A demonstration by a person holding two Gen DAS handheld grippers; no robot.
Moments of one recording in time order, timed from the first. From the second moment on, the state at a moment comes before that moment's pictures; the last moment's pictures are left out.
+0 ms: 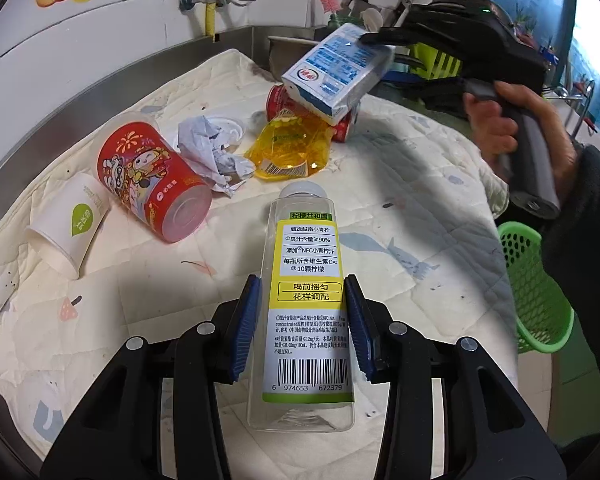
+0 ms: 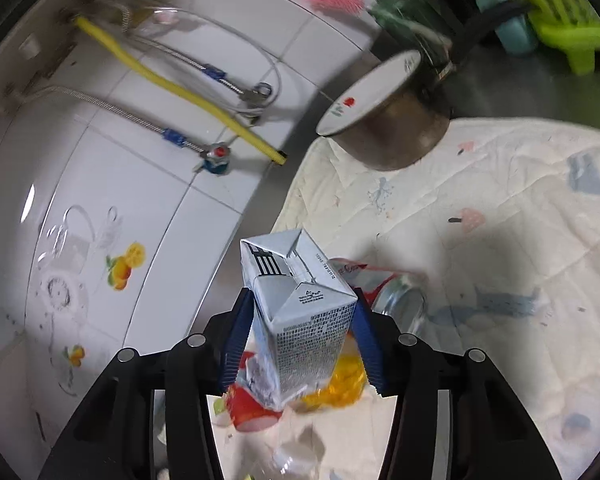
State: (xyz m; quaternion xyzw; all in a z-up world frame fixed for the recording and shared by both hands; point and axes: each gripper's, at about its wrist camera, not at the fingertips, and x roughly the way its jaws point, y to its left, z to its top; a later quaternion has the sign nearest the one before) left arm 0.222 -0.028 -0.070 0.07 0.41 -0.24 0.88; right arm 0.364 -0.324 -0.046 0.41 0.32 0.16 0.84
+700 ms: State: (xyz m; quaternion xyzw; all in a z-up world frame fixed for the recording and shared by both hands) left arm 0.146 -0.102 -0.031 0.08 0.37 -0.33 0.86; right arm 0.074 -0.392 -0.018 0.17 0.32 -0.05 0.93
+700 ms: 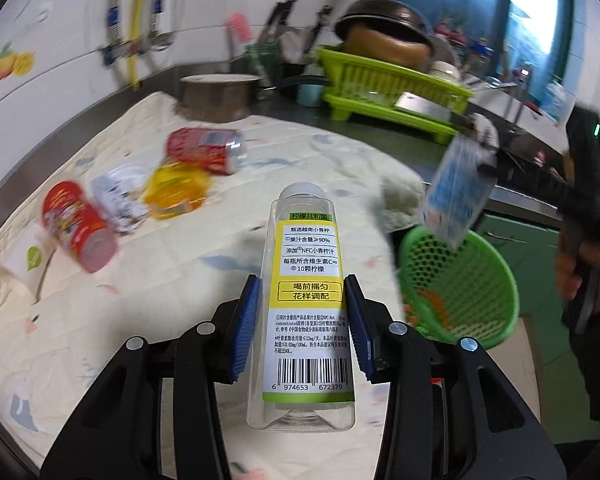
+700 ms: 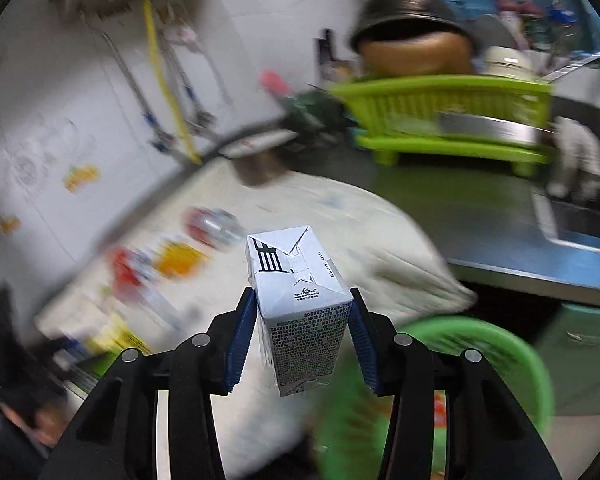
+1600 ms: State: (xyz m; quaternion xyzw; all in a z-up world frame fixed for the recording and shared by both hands) left arm 0.095 -0.315 -0.101 0.12 0.44 -0.46 0.76; right arm -0.032 -0.463 -0.130 0.17 0.41 -0.18 0.88
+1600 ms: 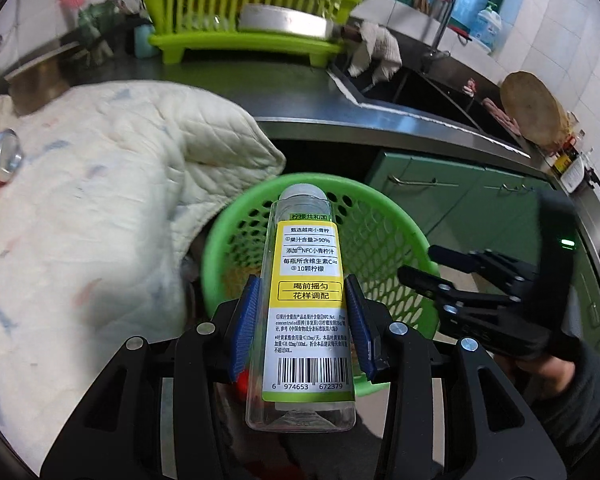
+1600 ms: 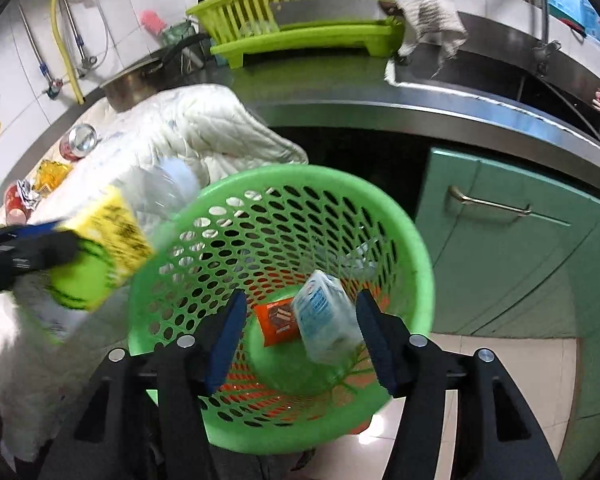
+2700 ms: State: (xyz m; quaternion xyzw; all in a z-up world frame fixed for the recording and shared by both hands) left arm 0.111 -0.278 -0.070 0.09 0.44 -0.41 0.79; right arm -0.040 -0.423 -0.068 0.15 0.35 -0.13 0.92
